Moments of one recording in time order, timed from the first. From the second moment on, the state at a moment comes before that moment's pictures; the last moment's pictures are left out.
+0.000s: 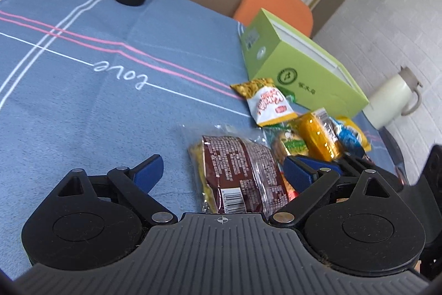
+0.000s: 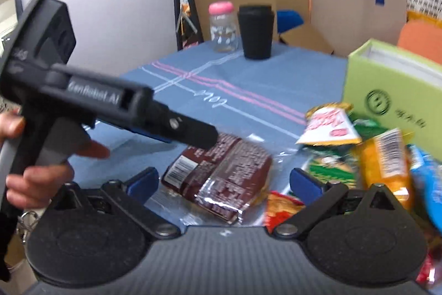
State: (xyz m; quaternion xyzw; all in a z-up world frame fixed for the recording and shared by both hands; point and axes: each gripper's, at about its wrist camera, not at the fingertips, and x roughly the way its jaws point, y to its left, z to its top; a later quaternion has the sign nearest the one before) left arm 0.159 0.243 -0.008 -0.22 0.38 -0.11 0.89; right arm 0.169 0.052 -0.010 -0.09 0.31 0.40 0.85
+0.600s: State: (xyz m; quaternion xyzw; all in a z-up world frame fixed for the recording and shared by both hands) left arm 0.187 0.222 0.033 -0.23 0.34 -0.12 0.90; right arm 0.174 0.061 0.021 -0.12 0.23 0.39 0.88
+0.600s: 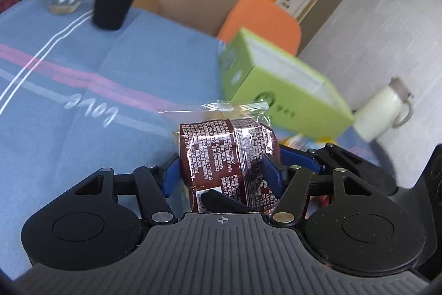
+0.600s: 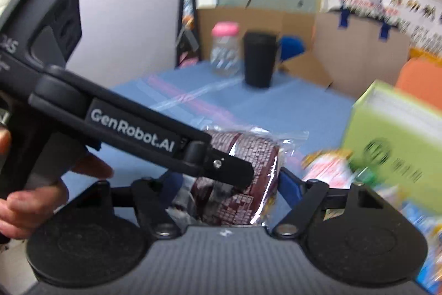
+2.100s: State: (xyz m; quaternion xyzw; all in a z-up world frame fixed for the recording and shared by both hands) left arm 0.190 0.128 0.033 -0.16 0.34 -0.14 0.92; right arm 0.150 -0.152 0.033 -0.05 0.23 0.21 0.95
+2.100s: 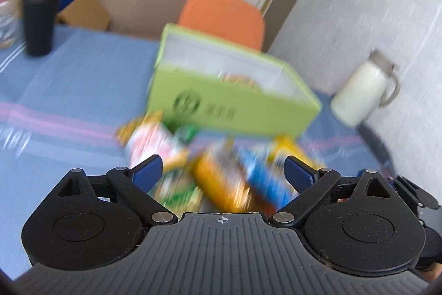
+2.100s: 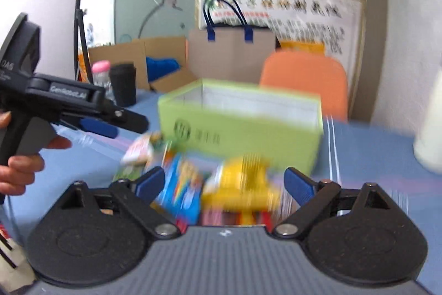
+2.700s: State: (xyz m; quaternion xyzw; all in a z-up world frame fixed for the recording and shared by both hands) left arm 0.148 0.143 0.004 -0.19 0.42 -0.12 0.88; right arm 0.107 -0.053 -0.007 -0.07 0.27 0.35 0.89
